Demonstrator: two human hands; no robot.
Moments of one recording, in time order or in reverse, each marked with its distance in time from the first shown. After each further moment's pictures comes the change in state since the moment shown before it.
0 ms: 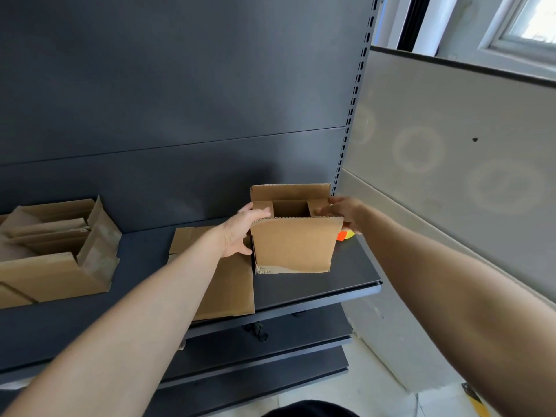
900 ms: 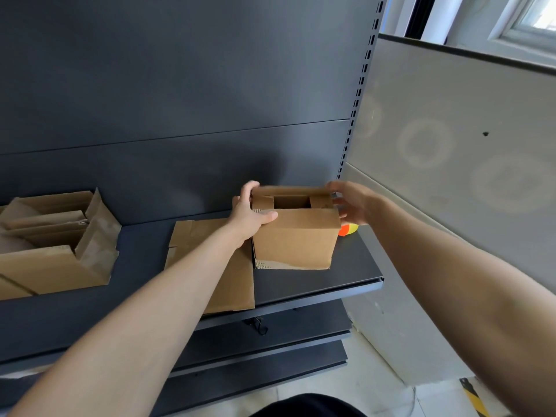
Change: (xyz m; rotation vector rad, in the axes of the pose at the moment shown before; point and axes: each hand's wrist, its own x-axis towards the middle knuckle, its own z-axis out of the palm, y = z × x) left_hand 0.005 0.004 0.017 0.330 0.338 0.280; right_hand 0.008 -0.009 -0.010 0.123 -0.130 0.075
